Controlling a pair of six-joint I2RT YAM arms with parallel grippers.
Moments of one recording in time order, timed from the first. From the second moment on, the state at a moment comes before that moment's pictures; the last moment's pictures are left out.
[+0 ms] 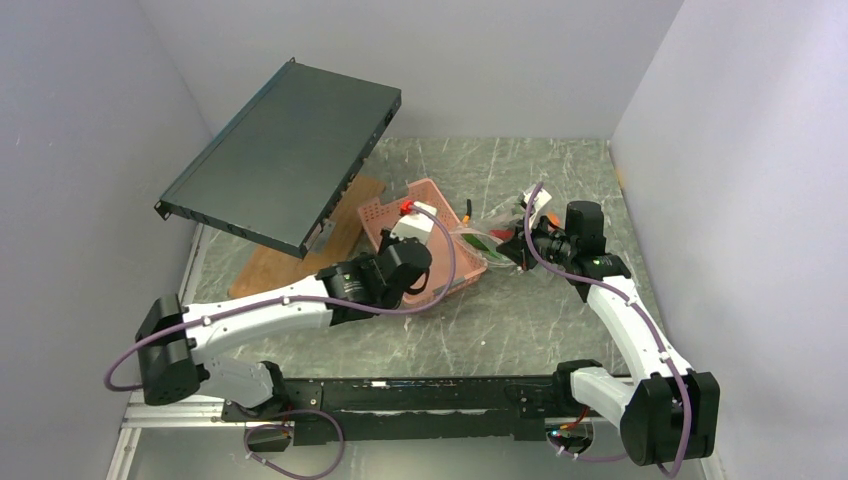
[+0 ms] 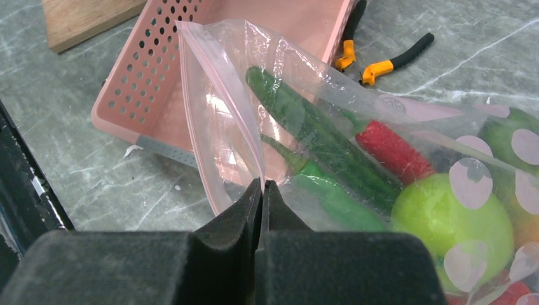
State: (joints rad) left arm -1.14 1.31 1.07 -0.32 -0.82 -0.30; right arm 0.10 1.04 0.72 -0.26 -0.72 -0.22
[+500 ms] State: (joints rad) left arm -1.07 1.45 1.03 -0.06 -0.79 -0.14; right arm 0.10 1.04 0.72 -0.26 -0.72 -0.23
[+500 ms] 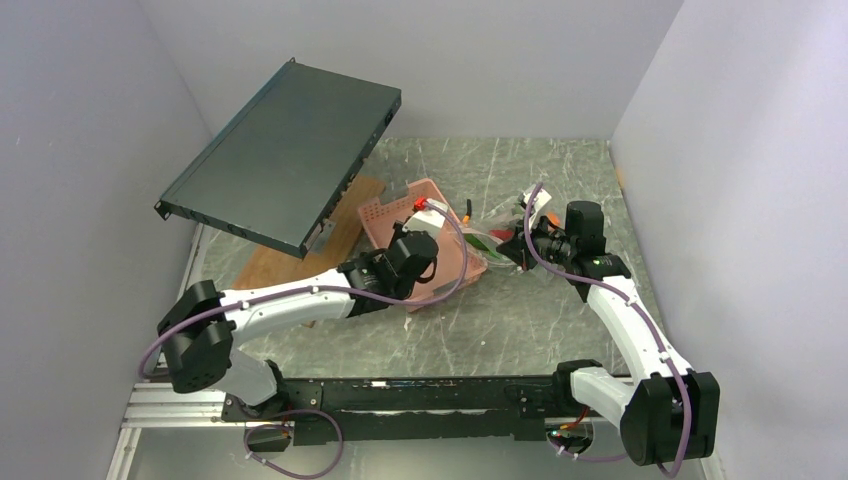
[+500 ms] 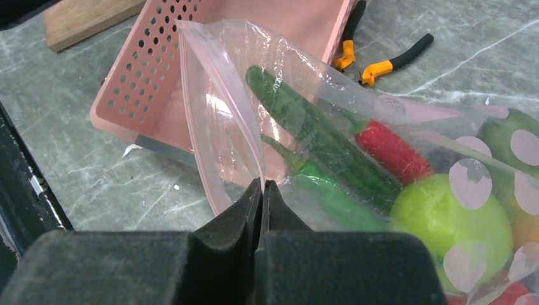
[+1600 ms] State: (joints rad) left arm -1.02 1.58 0.95 -0.02 -0.66 -0.28; right arm 0.10 1.04 0.72 -0.27 -0.72 -0.23
